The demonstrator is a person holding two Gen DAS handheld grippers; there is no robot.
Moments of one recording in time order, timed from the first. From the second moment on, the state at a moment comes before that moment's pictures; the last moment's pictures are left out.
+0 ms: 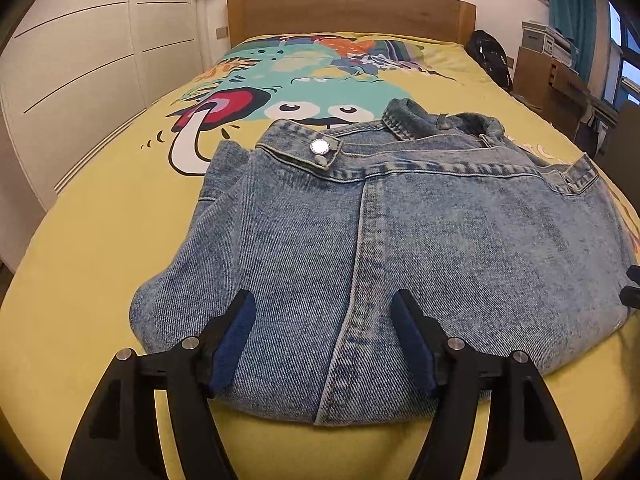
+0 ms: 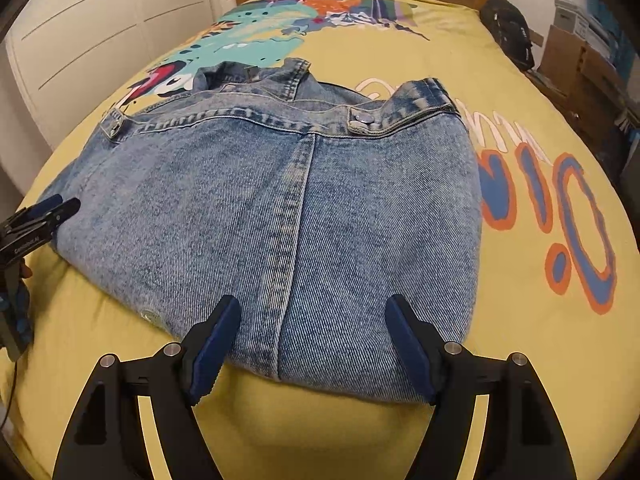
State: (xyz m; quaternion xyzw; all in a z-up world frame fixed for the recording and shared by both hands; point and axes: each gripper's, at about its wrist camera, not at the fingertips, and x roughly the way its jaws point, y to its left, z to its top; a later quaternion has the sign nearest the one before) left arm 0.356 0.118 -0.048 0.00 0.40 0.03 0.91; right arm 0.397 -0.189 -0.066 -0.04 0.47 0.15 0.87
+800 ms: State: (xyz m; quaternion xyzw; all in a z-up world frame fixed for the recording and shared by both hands) left arm 0.350 0.113 -0.046 0.01 0.40 0.04 0.91; right arm 0.376 -0.199 -0.052 -0.05 0.46 0.13 0.87
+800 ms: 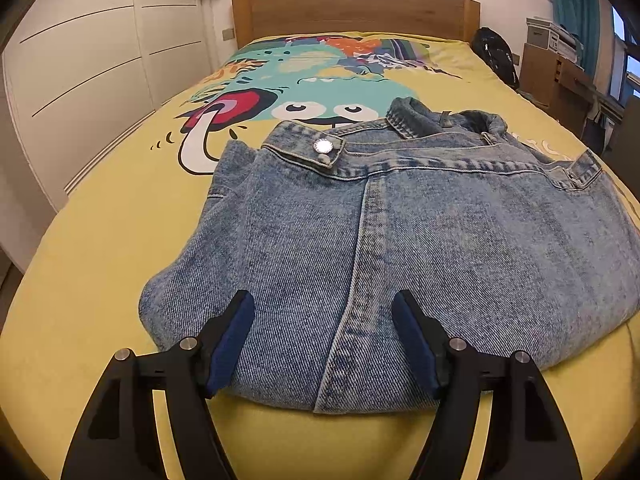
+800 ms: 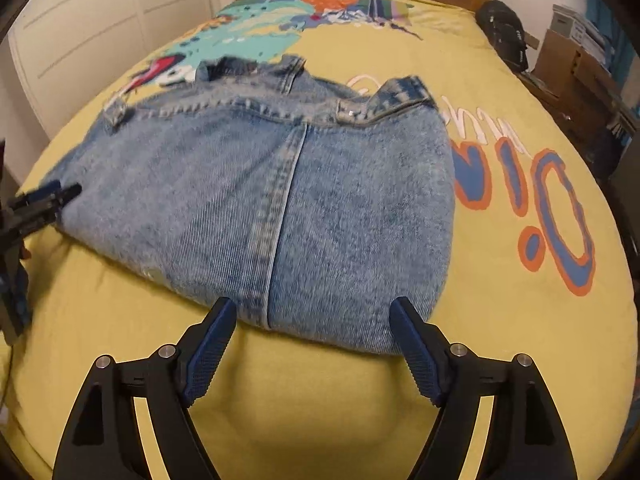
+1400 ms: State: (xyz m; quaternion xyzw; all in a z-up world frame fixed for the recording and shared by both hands) left arm 0.303 0.151 -0.019 -0.14 0.41 0.03 0.90; right arm 0.357 -0.216 -0.045 -0.03 0.47 0.13 0.87
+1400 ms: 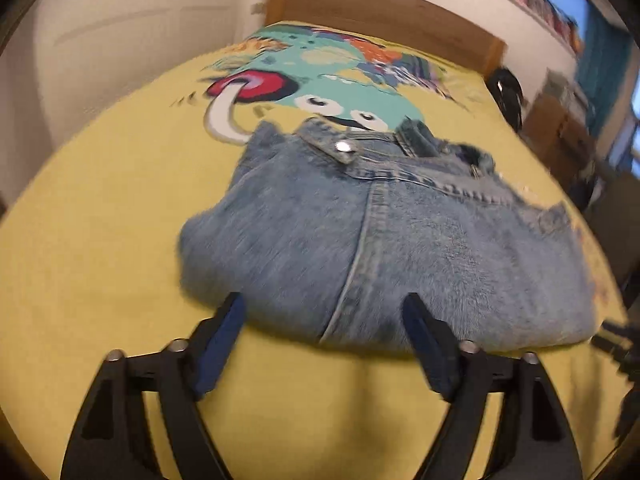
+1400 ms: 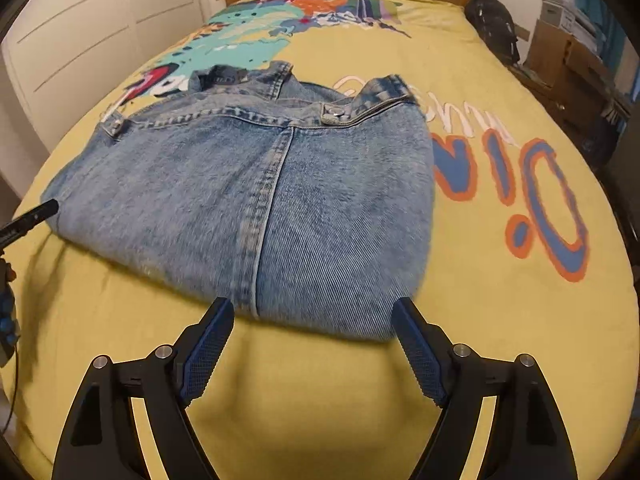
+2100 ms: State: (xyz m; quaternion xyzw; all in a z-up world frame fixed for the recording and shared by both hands) left arm 0.334 0.241 -0.055 -0.54 0.27 0.00 0.79; right arm 0.304 -0.321 -0.026 0.03 0.46 0.05 0.88
